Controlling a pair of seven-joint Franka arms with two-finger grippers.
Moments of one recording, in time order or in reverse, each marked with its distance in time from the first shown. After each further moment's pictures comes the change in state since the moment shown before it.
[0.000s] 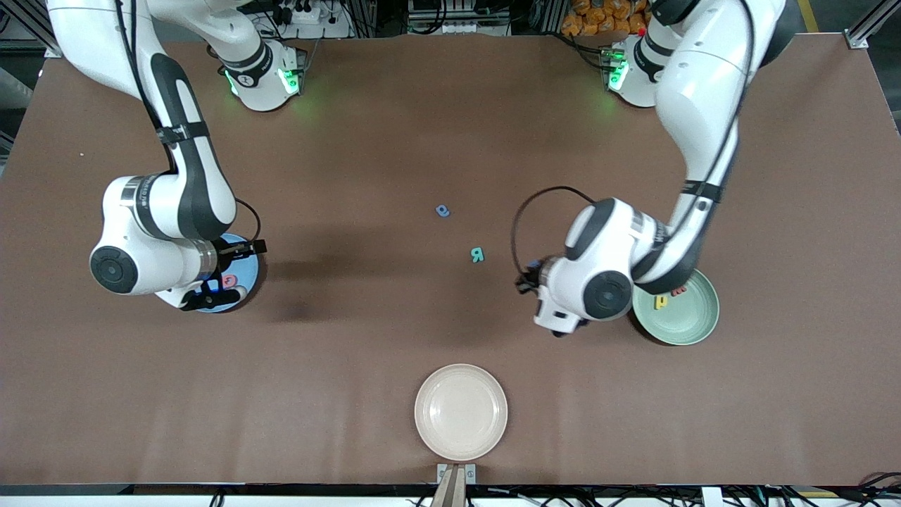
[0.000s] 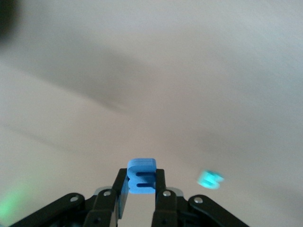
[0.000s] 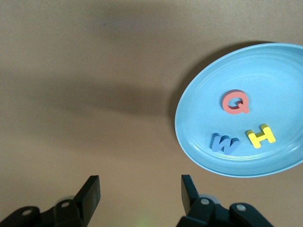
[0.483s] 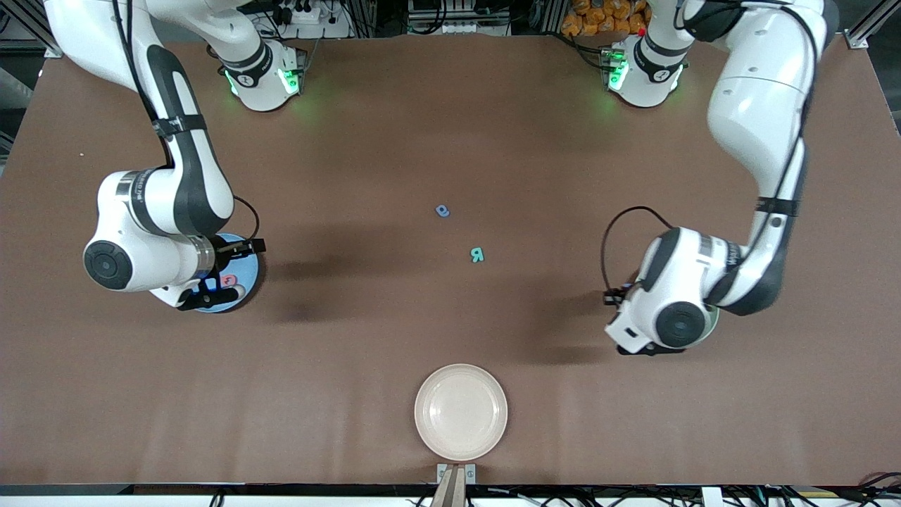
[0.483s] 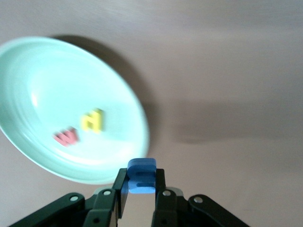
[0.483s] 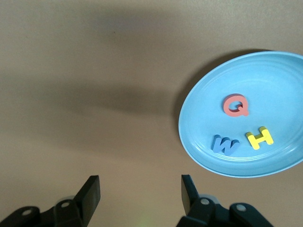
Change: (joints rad) left arm 0.188 -0.001 0.028 -0.085 0.244 0.019 0.567; right arm 0.007 -0.017 0.003 0.010 -0.001 -0.001 0.002
